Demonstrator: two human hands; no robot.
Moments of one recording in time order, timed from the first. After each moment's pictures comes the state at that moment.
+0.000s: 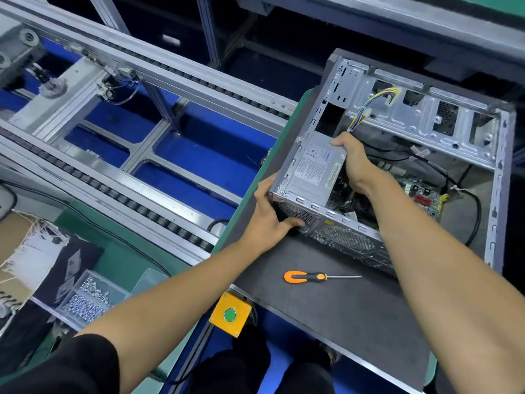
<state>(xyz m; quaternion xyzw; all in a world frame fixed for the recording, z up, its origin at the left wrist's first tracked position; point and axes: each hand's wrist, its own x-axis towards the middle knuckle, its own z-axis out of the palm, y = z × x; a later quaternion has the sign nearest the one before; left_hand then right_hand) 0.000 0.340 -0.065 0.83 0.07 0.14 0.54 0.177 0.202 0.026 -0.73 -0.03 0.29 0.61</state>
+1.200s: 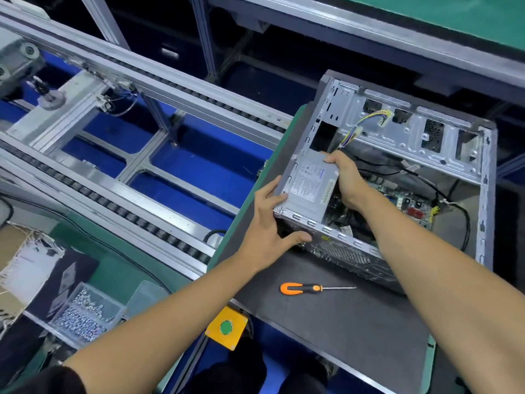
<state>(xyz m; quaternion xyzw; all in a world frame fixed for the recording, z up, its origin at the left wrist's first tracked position) -0.005 0.336 -0.032 0.83 -0.04 0.20 0.52 0.171 0.203 0.025 -0.72 -0.02 0.30 0.62</state>
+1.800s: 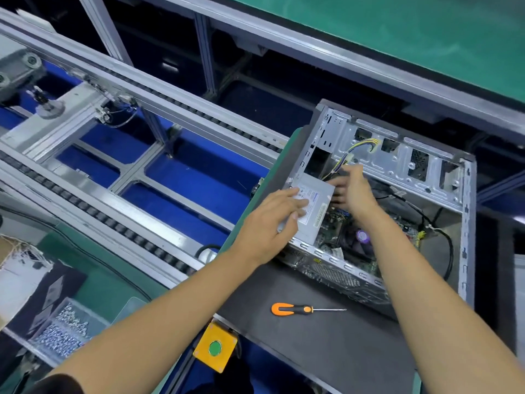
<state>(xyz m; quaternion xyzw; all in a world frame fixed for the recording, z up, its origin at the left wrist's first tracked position) 0.025 0.344 0.021 0.85 -0.06 0.21 0.48 0.182 0.184 0.047 -0.79 0.05 0.21 0.58</state>
